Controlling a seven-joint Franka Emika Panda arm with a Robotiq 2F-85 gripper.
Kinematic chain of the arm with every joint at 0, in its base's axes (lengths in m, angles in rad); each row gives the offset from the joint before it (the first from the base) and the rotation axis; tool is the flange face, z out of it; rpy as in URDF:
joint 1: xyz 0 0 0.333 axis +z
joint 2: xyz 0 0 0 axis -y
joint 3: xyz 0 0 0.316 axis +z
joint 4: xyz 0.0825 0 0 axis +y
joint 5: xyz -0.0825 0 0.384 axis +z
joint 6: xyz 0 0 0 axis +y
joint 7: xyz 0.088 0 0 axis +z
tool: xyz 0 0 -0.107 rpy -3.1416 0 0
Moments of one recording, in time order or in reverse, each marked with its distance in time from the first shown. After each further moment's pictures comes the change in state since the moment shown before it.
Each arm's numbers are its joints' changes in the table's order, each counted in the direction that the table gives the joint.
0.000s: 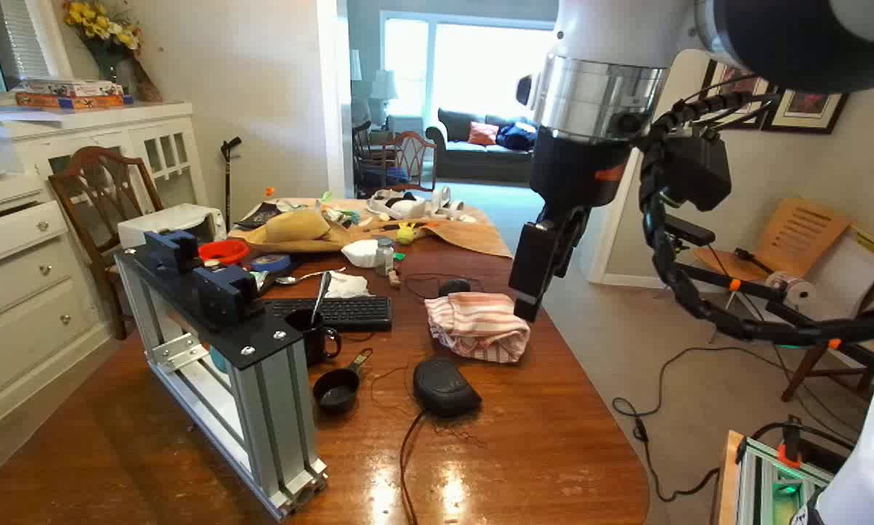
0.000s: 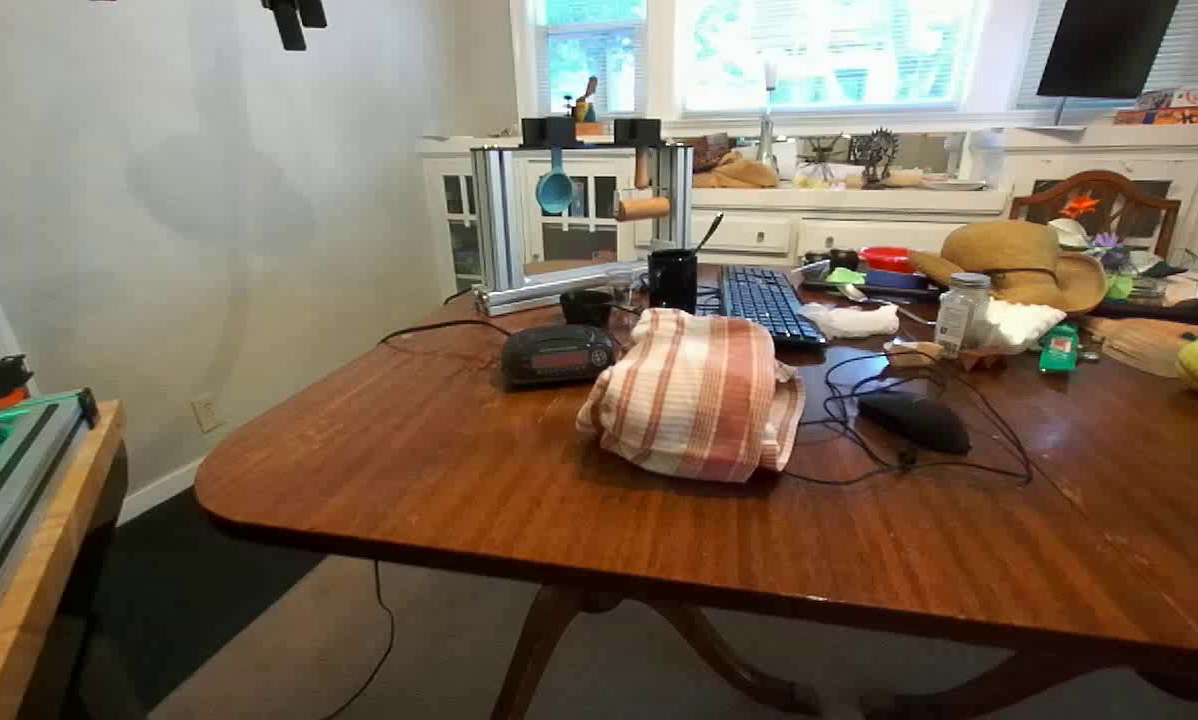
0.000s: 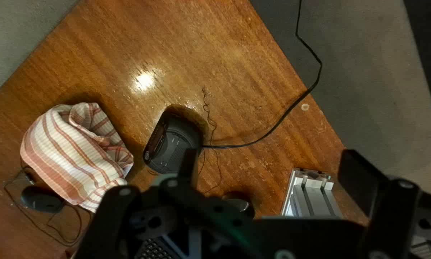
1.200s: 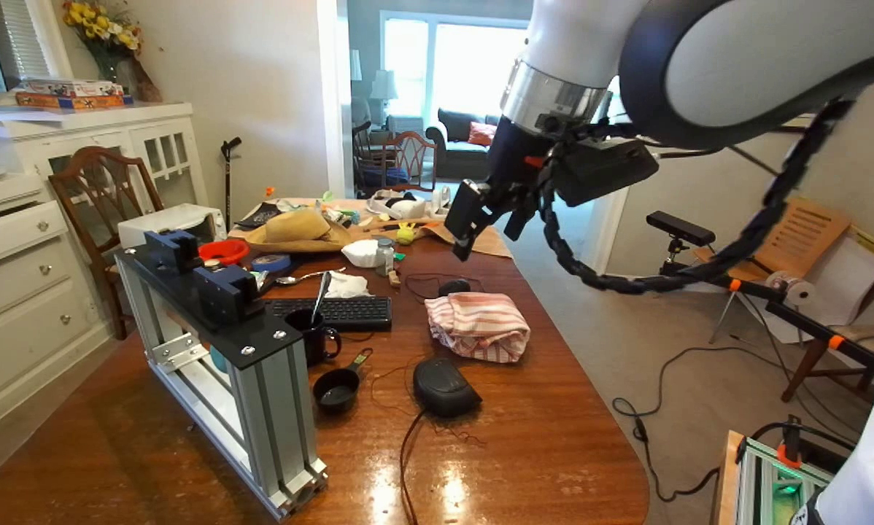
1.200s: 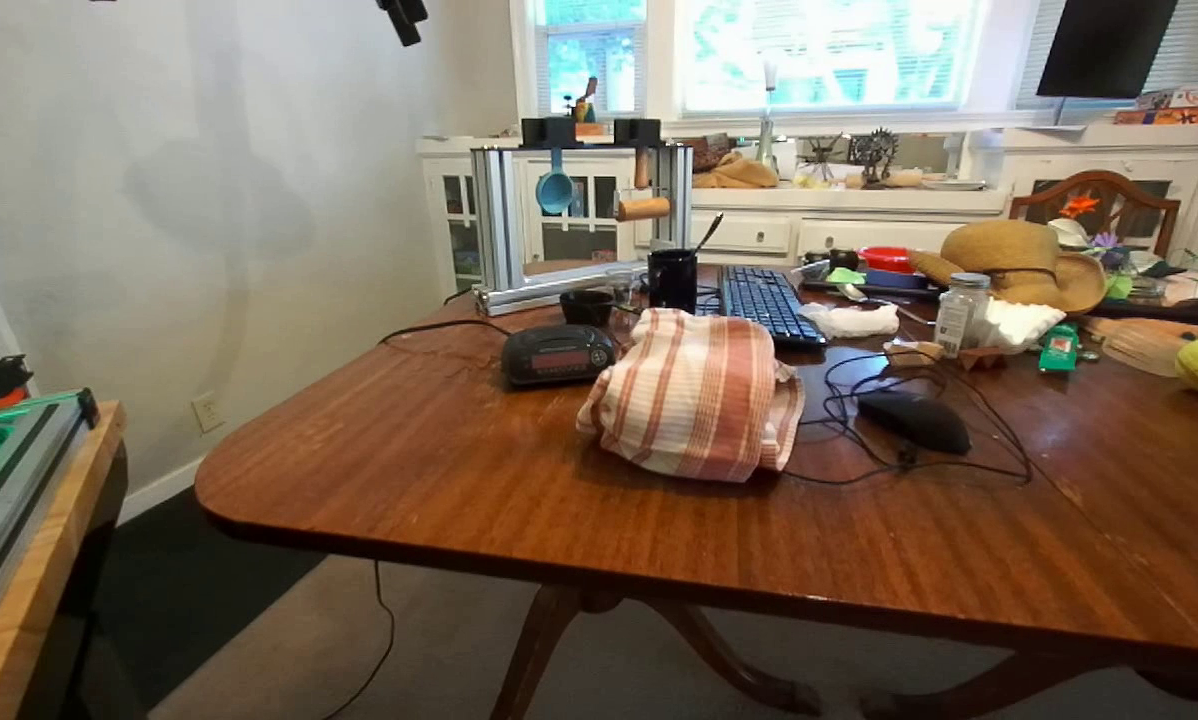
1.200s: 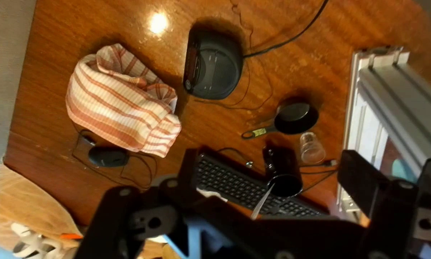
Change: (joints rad) arm -0.147 -0.091 0.003 0.006 -0.136 -0.335 -0.256
